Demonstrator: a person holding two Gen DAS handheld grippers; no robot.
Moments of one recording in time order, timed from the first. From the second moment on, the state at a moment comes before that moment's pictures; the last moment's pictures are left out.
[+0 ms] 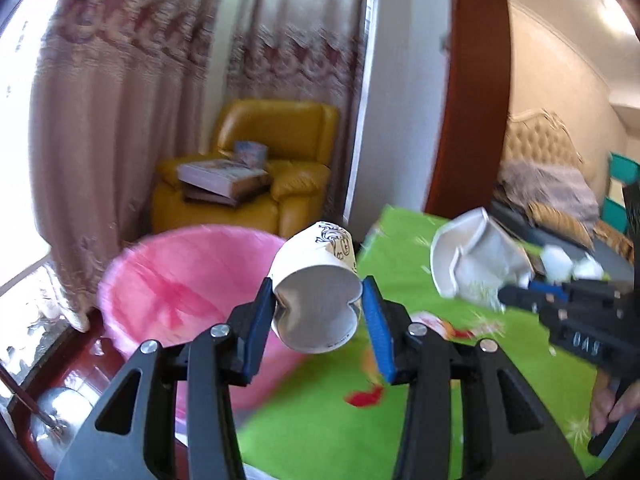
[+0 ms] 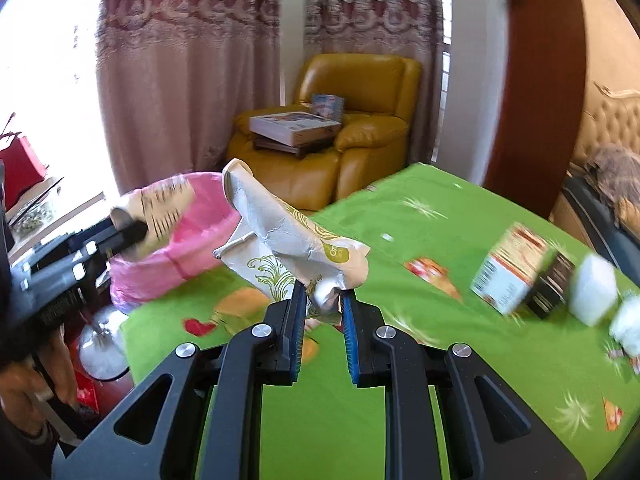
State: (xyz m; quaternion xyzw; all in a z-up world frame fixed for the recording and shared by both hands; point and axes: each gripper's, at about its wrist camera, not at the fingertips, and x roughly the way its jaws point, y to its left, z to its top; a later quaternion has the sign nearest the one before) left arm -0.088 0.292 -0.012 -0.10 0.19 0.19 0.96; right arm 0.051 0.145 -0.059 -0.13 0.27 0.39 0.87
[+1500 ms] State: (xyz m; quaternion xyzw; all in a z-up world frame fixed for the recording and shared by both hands) left arm 0.092 0.118 -0.025 -0.06 0.26 0.03 0.96; right arm 0.095 -0.154 -0.057 -0.08 0.25 0.11 0.96
